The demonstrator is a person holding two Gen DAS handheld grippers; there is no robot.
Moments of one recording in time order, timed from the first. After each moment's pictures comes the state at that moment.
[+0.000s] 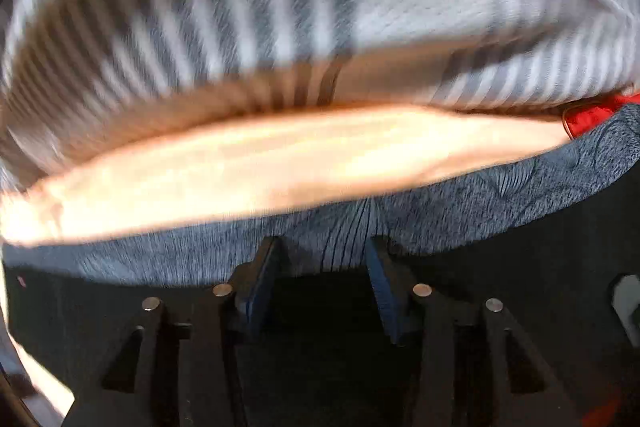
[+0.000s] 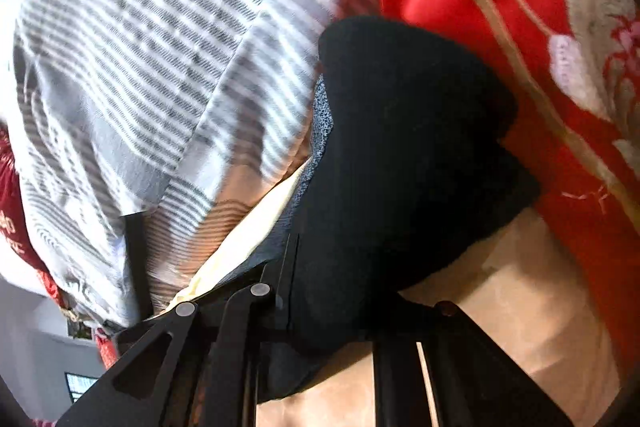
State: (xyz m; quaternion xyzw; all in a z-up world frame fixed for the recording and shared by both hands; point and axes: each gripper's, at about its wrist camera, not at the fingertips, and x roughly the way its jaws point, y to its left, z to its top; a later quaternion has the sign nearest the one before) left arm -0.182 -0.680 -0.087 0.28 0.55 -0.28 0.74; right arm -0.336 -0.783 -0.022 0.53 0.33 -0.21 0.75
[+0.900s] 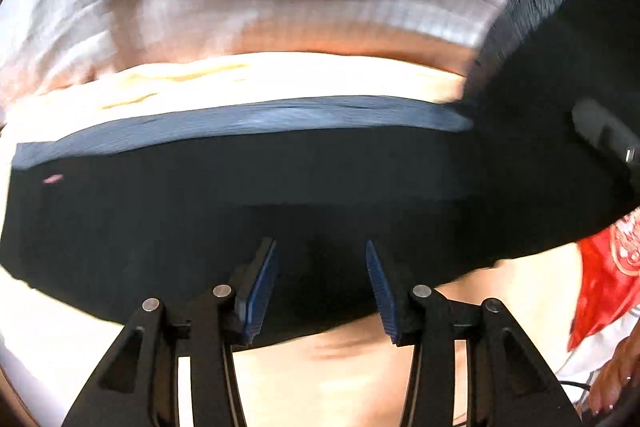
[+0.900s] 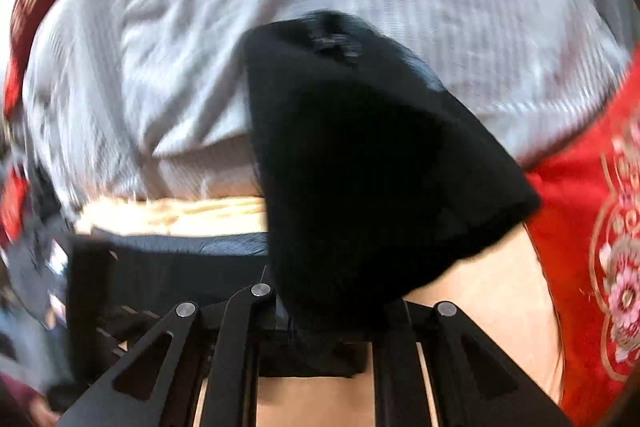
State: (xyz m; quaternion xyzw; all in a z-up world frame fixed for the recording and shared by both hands) left arm -0.169 -0.475 0.004 0.16 0.61 -0.28 0.72; right arm -0.198 -0.600 0.086 0.18 0.44 -0.17 0.86
